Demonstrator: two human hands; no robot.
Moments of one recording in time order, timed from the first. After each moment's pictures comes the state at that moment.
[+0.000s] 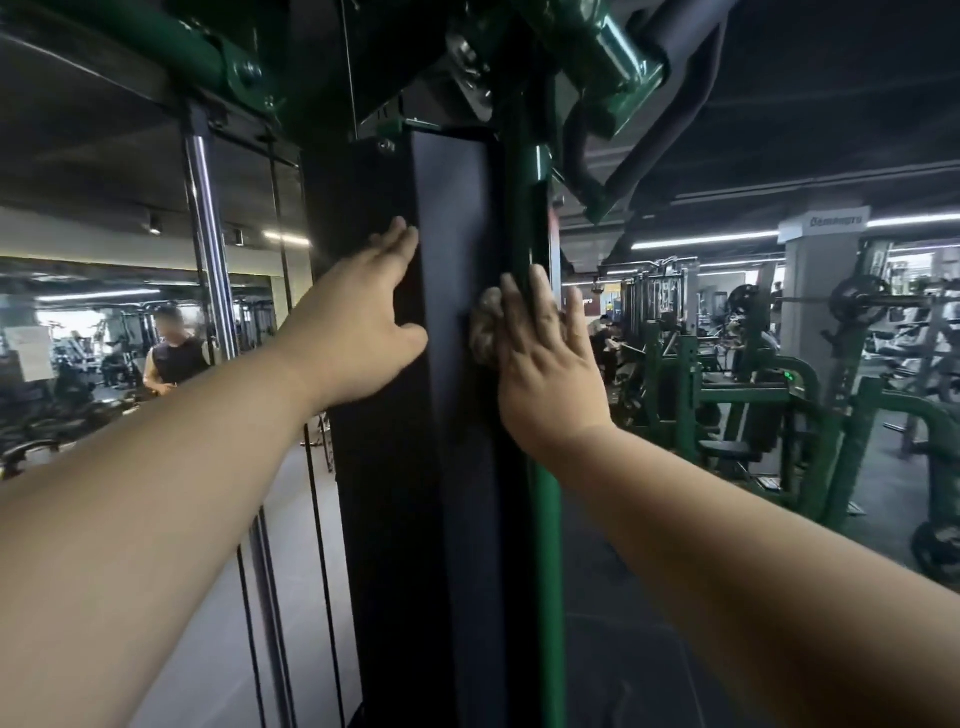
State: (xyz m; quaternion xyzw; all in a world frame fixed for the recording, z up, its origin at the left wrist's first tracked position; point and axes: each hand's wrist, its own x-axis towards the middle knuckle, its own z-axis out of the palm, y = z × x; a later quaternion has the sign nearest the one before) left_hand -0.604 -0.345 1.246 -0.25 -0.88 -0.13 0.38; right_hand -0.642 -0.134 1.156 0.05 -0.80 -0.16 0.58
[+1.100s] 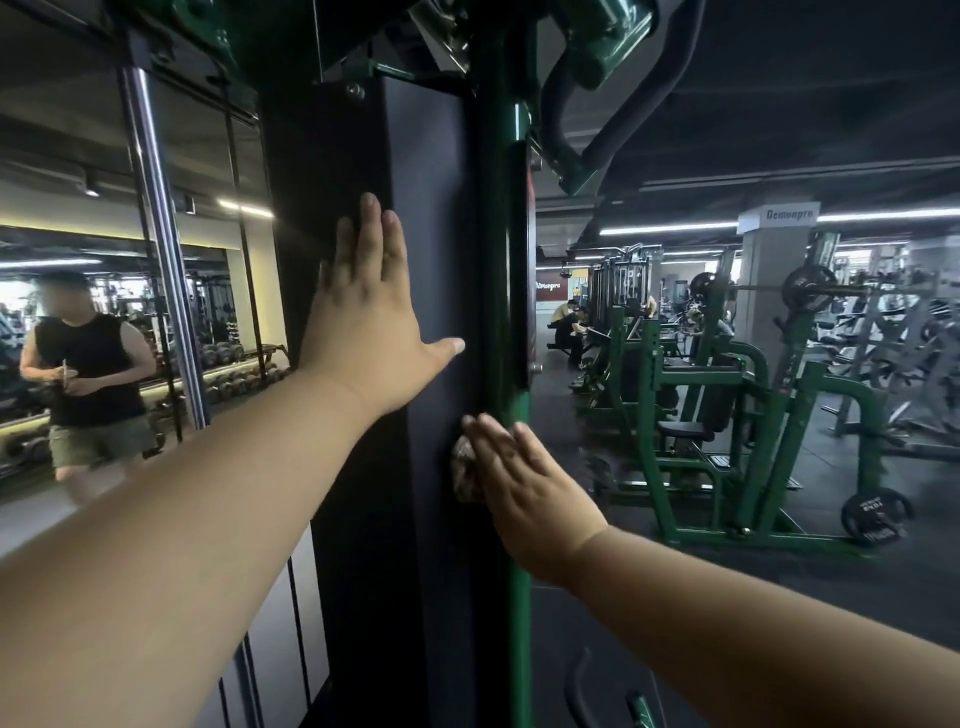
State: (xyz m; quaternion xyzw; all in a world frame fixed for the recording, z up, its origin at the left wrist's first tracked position) left_hand -0.638 -0.308 1.196 -0.15 -0.86 -0.04 0.49; right_hand -0.633 -0.106 1.013 0.21 -0.81 -0.26 0.48
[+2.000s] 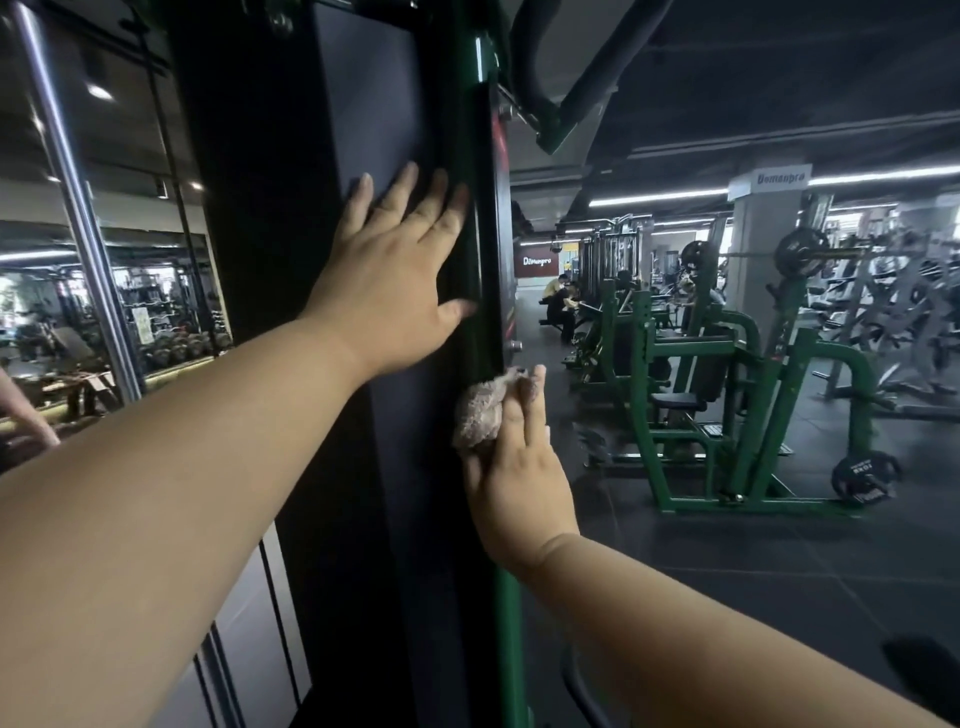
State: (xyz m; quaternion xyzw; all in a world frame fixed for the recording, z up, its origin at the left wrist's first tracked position) left_hand -0.675 -0.267 1.212 -0.27 -0.79 0.09 0.54; right_hand -0.648 -0.125 1.006 0.04 -0.86 0.29 0.43
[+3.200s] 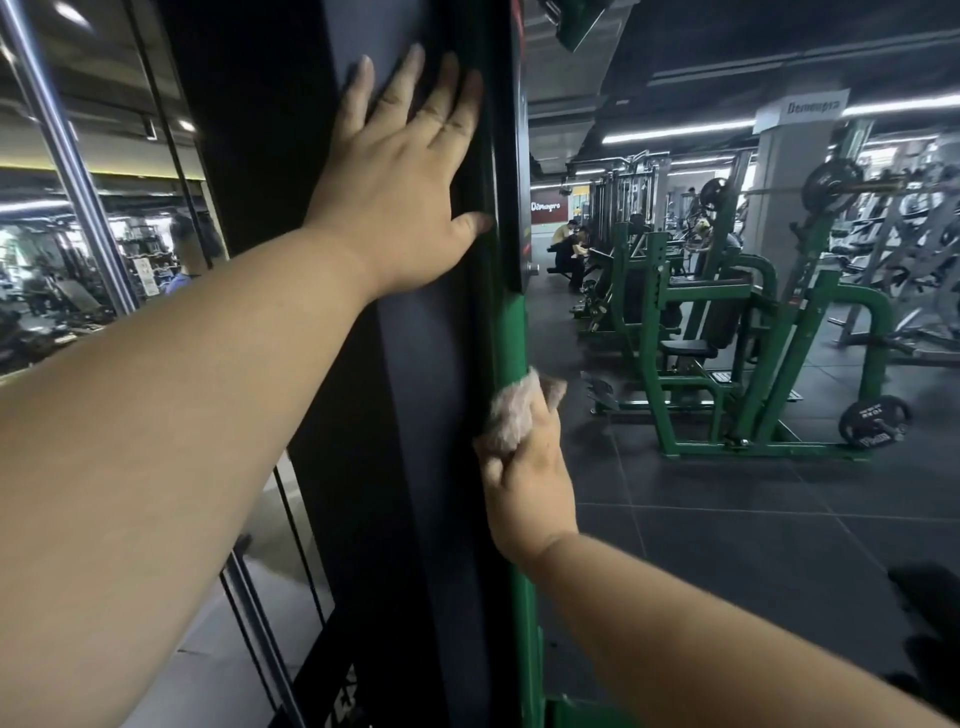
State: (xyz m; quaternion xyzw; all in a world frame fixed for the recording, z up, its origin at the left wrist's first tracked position) left_hand -0.682 -0.267 1.209 -0.25 -0.77 0.13 0.57; right_hand -0.624 -0.141 0.950 0.02 -0.80 0.48 0.37
